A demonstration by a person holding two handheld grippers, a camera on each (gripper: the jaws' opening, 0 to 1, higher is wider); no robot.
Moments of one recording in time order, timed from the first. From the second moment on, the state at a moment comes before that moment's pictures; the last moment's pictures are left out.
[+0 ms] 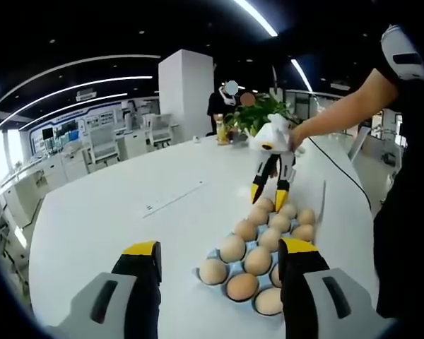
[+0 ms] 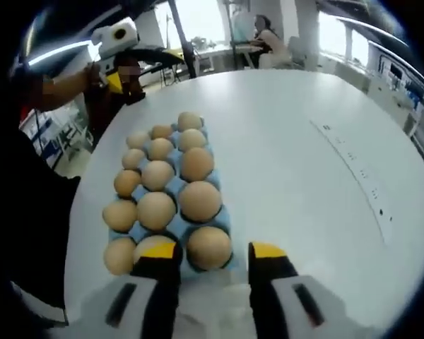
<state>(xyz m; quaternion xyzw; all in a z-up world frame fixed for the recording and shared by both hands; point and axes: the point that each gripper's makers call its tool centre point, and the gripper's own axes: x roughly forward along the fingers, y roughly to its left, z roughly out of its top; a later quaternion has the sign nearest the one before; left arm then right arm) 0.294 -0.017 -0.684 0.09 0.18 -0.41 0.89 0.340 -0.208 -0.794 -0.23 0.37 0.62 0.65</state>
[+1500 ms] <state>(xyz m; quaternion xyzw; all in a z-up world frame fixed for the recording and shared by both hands) 0.275 -0.035 -0.681 0.08 0.18 -0.43 0.88 0.317 -0.198 -0.731 -0.06 0.22 0.63 0.74</state>
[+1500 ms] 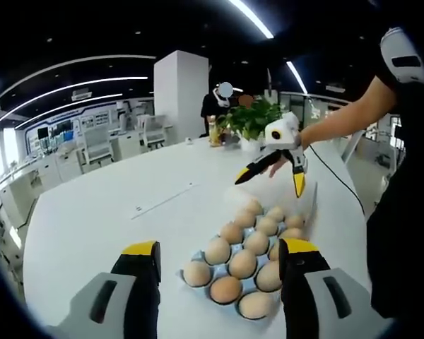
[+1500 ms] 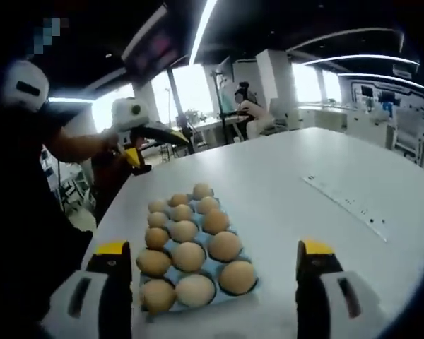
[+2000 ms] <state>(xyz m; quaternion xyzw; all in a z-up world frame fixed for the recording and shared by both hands) 0.230 -0.059 -0.658 0.08 0.14 -0.46 0.87 0.250 -0.206 -0.701 -0.08 0.16 0.64 0.75</state>
